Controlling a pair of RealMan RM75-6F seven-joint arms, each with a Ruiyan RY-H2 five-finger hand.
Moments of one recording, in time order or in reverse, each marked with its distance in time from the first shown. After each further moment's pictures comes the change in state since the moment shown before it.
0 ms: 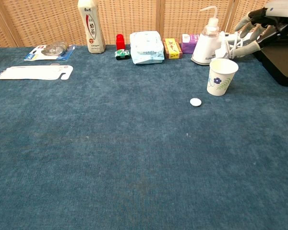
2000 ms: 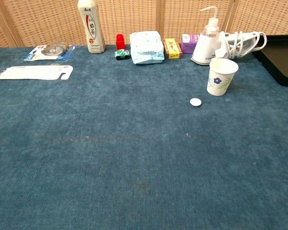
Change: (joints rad) left arm 0.052 0.024 0.016 -0.002 0.004 0.070 -0.038; right arm -0.567 0.103 -0.206 -0.210 -0.514 0.525 0.175
